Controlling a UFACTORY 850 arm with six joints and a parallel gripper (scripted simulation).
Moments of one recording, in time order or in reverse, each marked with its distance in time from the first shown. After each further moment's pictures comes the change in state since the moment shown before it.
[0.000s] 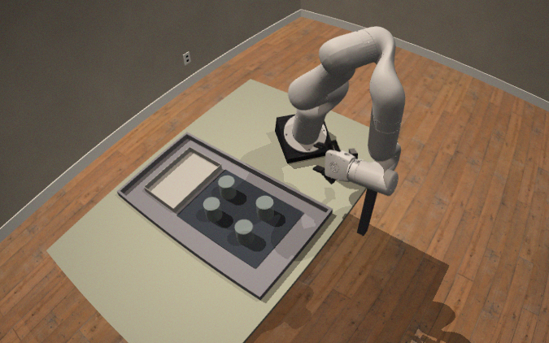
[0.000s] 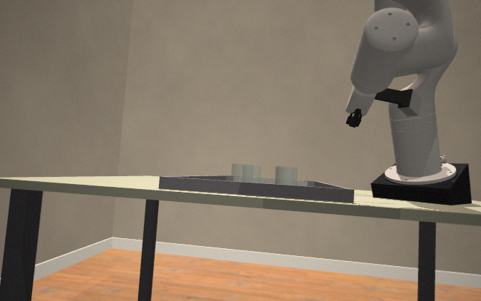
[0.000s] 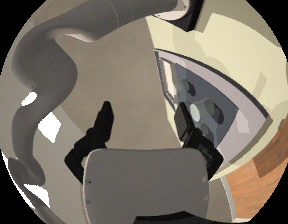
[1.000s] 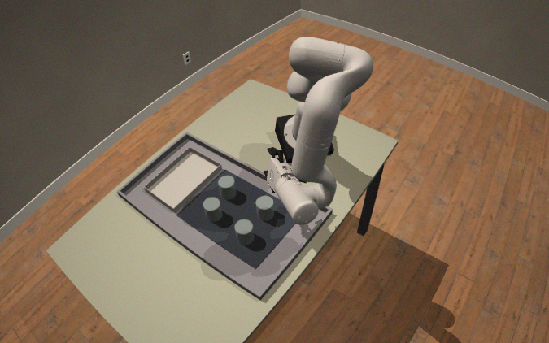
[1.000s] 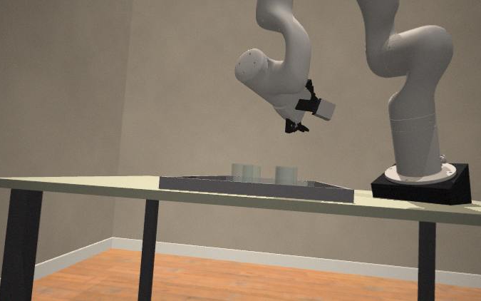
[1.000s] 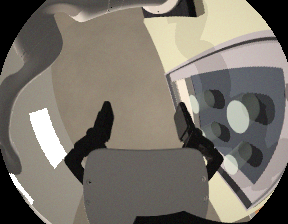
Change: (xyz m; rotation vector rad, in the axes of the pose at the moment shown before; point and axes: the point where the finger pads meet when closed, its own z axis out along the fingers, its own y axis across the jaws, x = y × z) arm -0.124 0.010 0.116 0.131 0.474 0.101
